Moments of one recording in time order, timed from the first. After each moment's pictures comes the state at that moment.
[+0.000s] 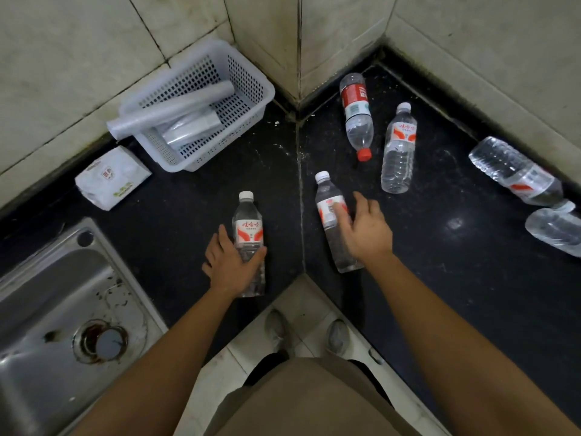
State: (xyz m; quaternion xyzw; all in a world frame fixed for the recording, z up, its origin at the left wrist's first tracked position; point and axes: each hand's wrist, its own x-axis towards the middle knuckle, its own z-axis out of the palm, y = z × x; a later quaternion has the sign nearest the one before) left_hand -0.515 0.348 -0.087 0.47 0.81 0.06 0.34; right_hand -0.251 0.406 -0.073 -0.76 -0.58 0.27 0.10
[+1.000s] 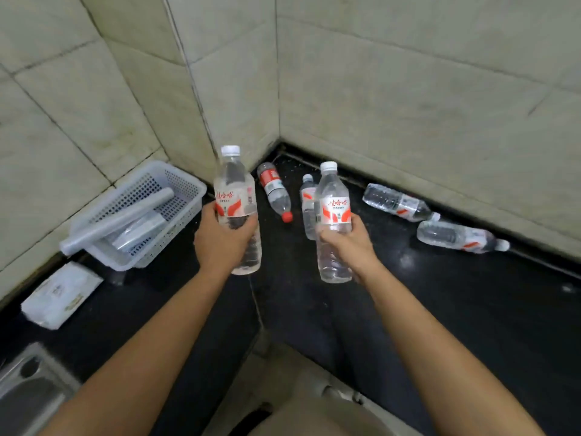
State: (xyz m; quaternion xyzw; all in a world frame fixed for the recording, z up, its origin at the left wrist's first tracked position) left_hand -0.398 0.434 0.096 0.56 0.67 0.36 0.33; right_hand -0.174 0.370 0.068 -0.71 -0.28 0.44 0.47
